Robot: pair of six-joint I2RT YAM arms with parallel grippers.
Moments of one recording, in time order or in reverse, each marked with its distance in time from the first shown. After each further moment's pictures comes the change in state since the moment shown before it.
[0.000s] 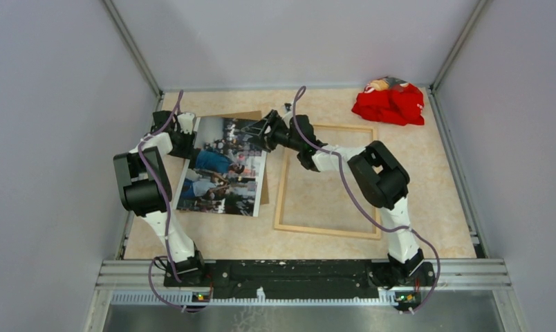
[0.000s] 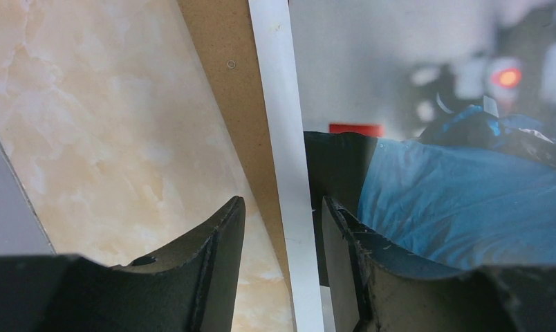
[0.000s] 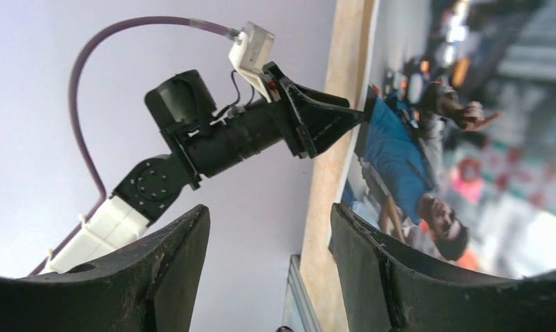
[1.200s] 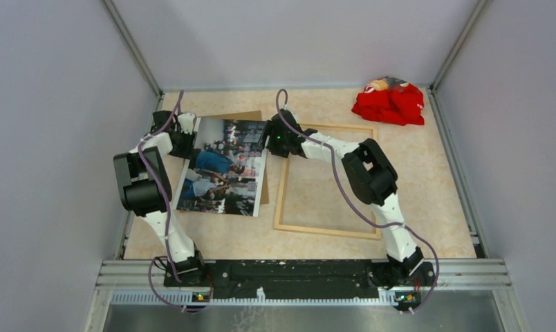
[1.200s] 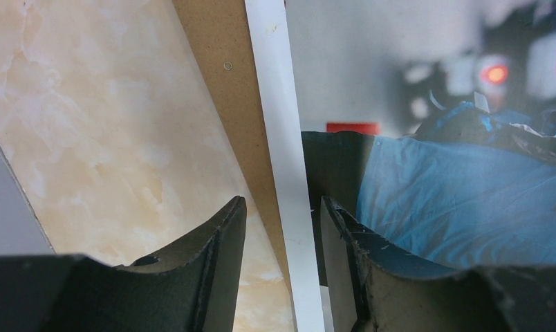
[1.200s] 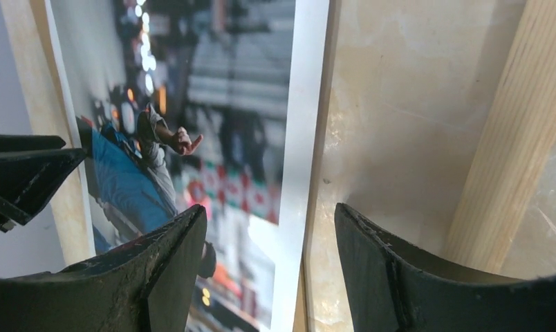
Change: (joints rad) left arm 0.000 0.000 0.000 -0.002 0.008 0.011; right arm 0.015 0.115 0.310 -0.823 0.335 -0.439
